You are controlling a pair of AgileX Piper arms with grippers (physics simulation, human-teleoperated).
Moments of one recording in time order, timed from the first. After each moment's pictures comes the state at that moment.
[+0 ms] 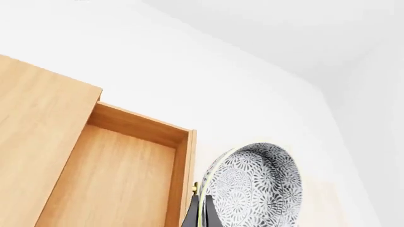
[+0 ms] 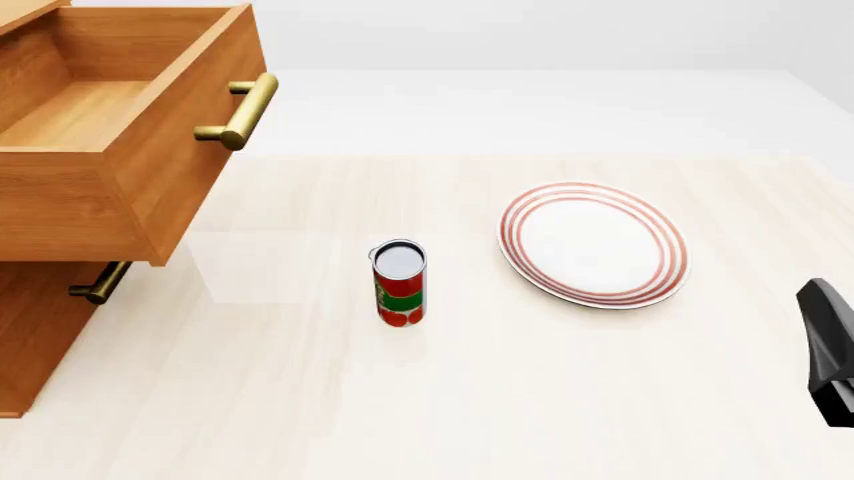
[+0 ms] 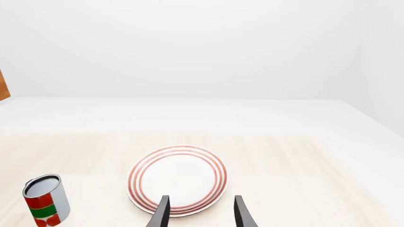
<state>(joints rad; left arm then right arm) -0.12 1.20 -1.67 0.89 -0.48 0.00 0.03 -0.04 0.01 -0.01</state>
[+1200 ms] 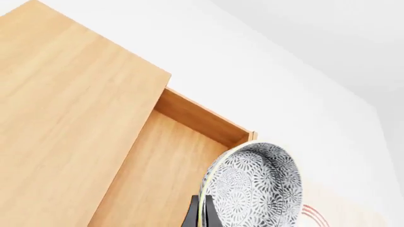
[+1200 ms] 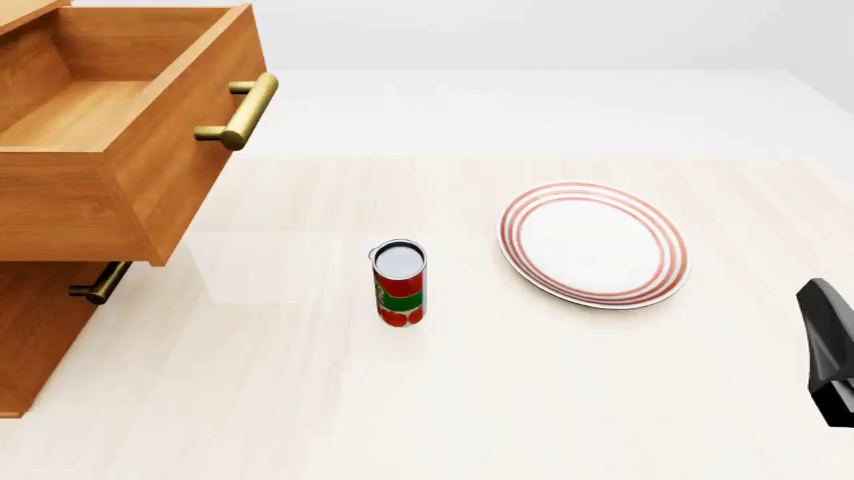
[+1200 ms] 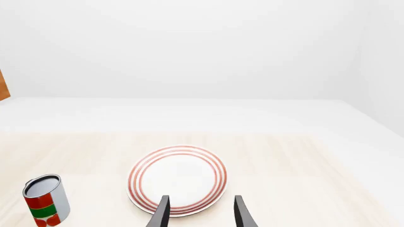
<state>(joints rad) 0.08 1.16 -1.50 0.87 -0.48 0.00 0.03 -0.04 0.01 -0.01</state>
